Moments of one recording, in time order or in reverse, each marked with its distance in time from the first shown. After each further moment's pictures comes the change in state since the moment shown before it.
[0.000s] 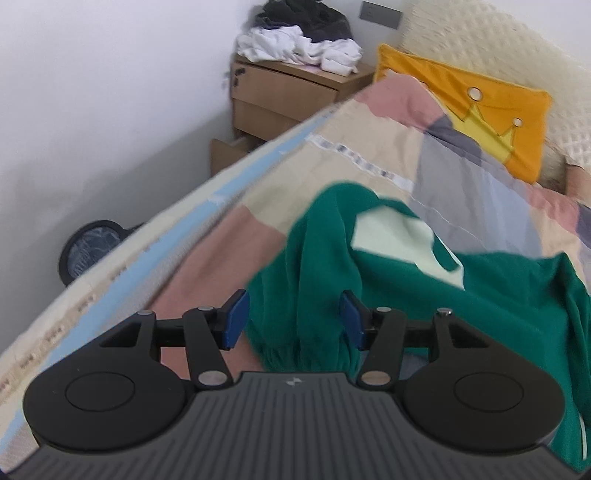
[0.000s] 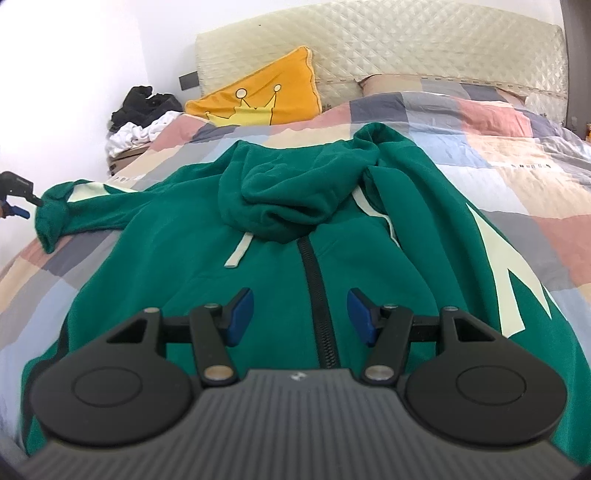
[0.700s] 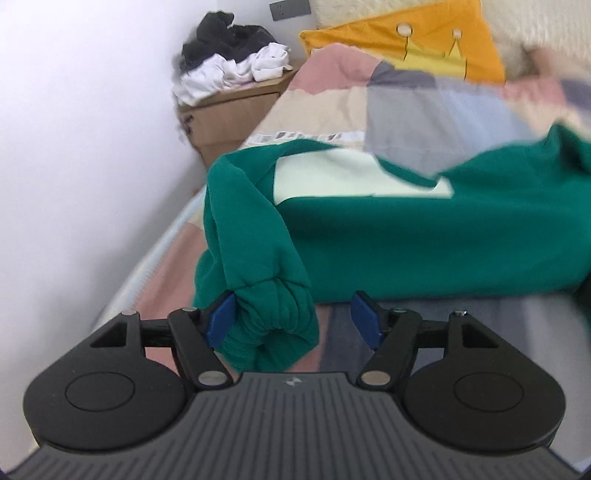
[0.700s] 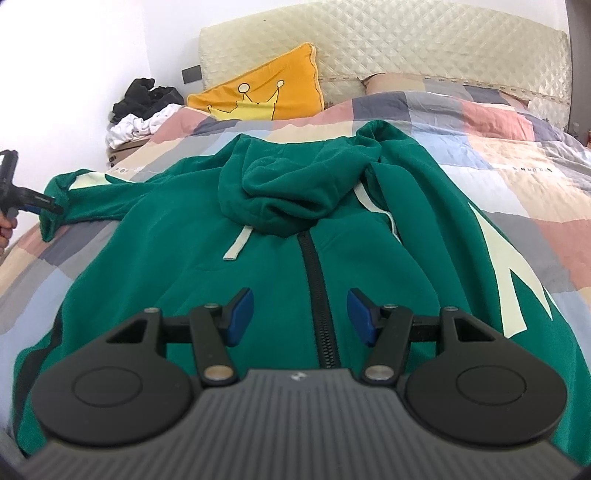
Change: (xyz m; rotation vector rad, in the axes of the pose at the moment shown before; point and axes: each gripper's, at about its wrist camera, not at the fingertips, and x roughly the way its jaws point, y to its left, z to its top) left arm 0.031 -0.083 -0.067 0.448 -0.091 0.178; right arm 0.005 0.005 -0.004 -0.029 0.013 -0.010
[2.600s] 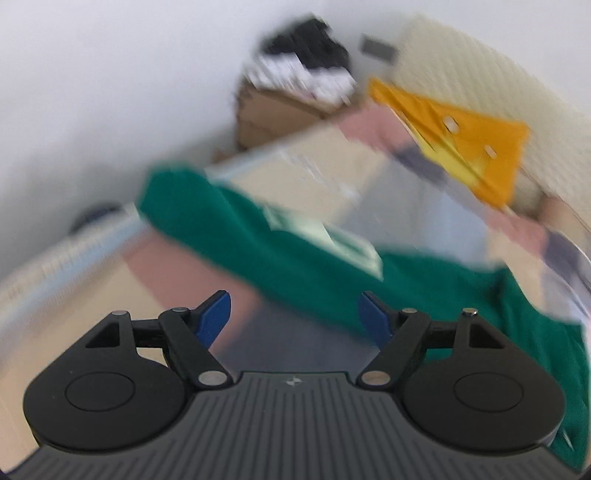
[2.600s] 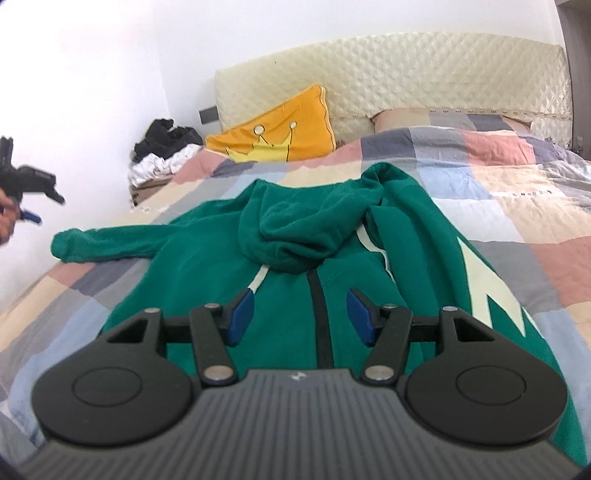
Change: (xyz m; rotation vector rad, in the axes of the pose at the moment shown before) left arm -0.163 -0.006 0.019 -0.564 0.051 -0.148; right arm -0.058 -0.021 0.006 0.044 -0.140 0.081
